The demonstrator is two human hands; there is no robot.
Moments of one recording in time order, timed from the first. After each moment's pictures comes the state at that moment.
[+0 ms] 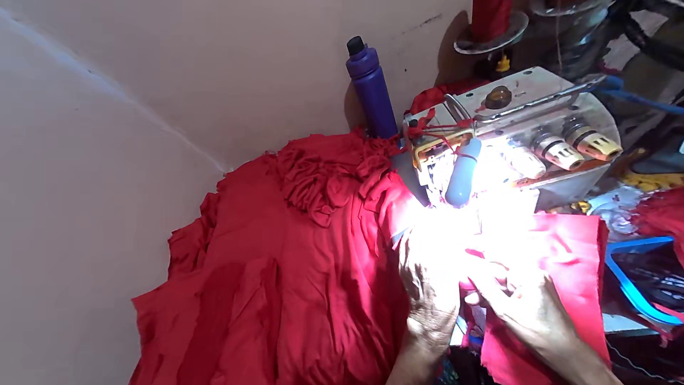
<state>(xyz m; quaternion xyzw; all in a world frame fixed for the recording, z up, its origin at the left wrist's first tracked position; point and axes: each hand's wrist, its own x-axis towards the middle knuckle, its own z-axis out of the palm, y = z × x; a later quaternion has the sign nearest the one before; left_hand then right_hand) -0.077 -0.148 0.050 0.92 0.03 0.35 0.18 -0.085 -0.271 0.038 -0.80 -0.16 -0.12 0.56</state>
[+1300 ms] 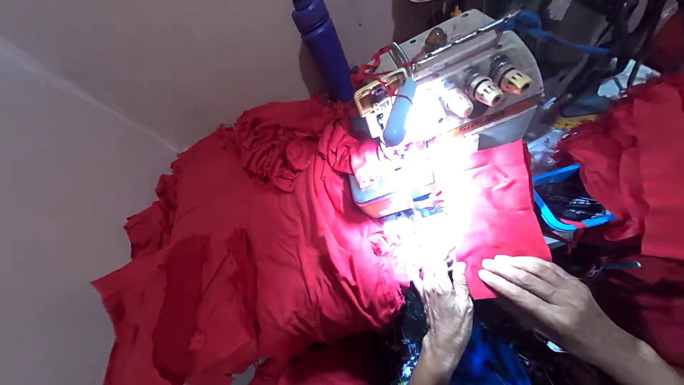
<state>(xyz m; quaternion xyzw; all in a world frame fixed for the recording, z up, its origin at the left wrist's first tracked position) -0.177 -0.221 -0.019 0.87 0.01 0.27 0.40 -0.154 -0.390 -0.019 -0.81 -0.42 -0.30 0.29</state>
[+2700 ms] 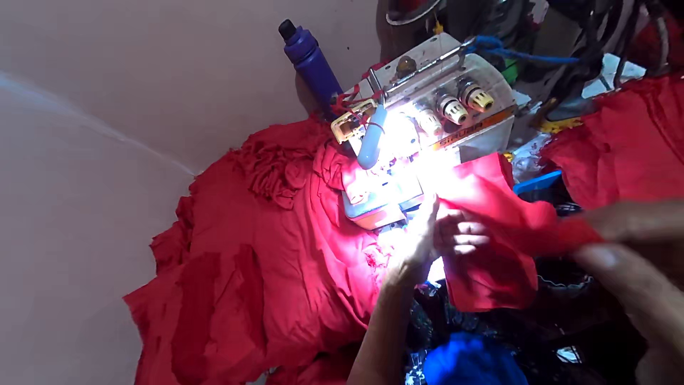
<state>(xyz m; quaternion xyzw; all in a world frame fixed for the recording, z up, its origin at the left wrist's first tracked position) -0.099 -0.200 0.093 0.64 0.05 -0.17 0.74 -0.138 -0.402 0.095 -0.69 -0.30 -0.26 0.61</state>
